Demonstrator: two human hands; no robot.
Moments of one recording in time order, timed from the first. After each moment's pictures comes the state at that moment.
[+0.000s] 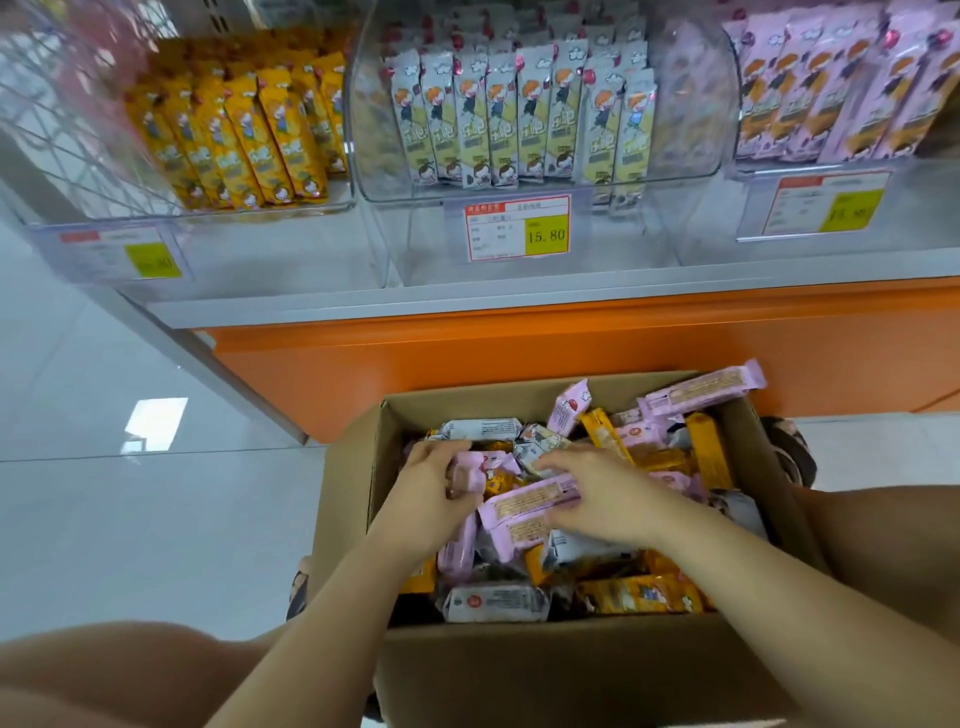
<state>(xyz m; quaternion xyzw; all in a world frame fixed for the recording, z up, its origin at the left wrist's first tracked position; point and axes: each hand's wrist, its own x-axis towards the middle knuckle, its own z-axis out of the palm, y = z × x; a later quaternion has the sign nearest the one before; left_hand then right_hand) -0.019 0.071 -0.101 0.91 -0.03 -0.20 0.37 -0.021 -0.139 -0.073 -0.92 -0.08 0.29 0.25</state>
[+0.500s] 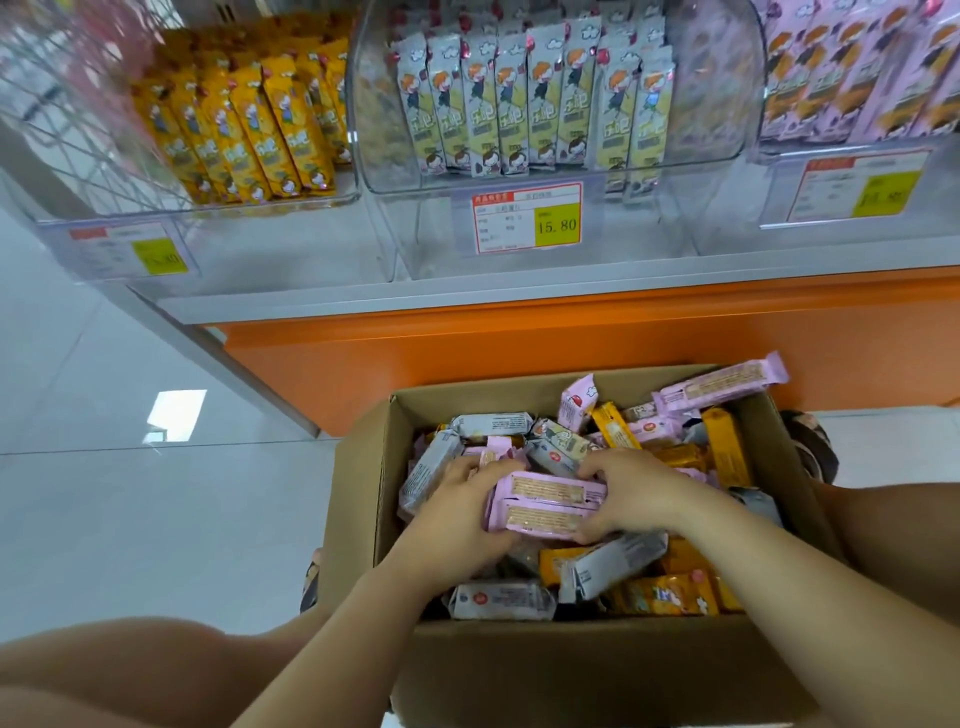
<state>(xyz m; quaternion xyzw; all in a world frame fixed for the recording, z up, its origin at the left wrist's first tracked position) -0.037 0.061 -0.103 0.90 -0.13 -0.24 0.35 -0.012 -0.150 -0.082 -0.90 -0.01 0.37 0.21</state>
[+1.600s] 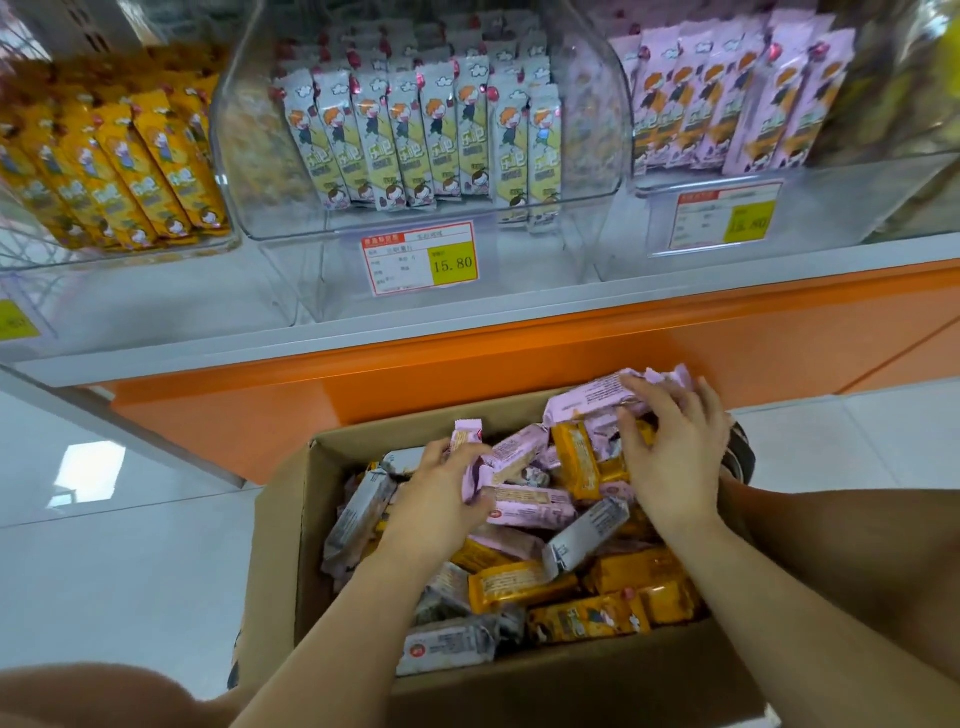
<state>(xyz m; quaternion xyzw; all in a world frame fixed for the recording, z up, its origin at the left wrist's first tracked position) 0.008 0.004 -0.104 0.93 -0.11 -0.23 0.28 -0.016 -0.220 -0.101 -0.93 0.19 -0.20 0.25</state>
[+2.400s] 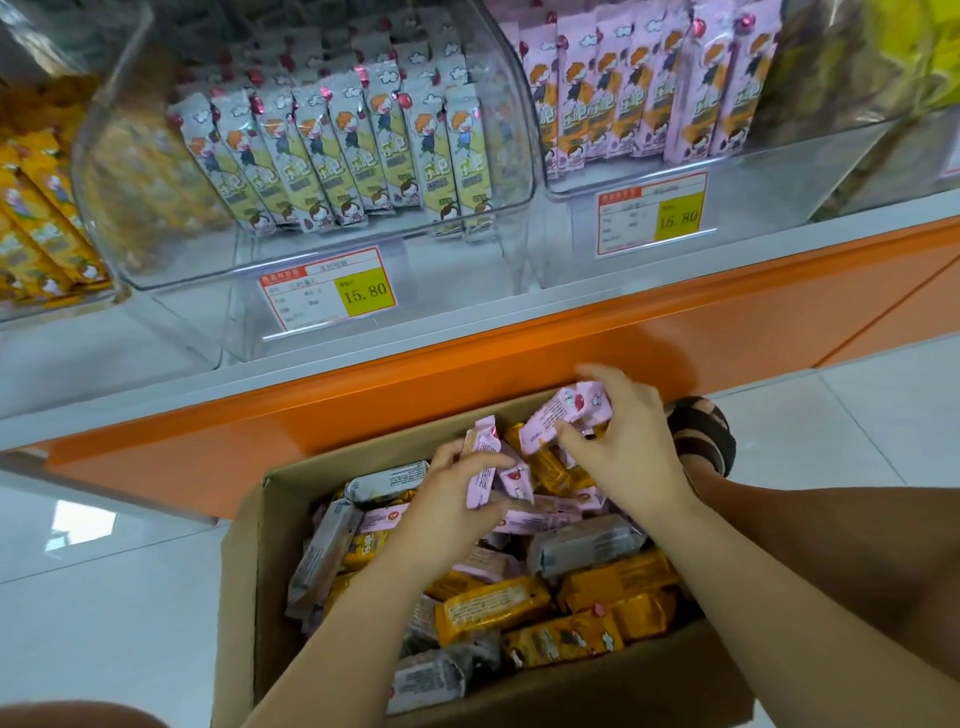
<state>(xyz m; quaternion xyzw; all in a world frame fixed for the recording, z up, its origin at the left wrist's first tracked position) 0.018 -0.038 -0.096 0.86 -0.14 -0.29 0.40 -0.005 -0.233 -0.080 -0.90 0.14 -0.07 0.41</state>
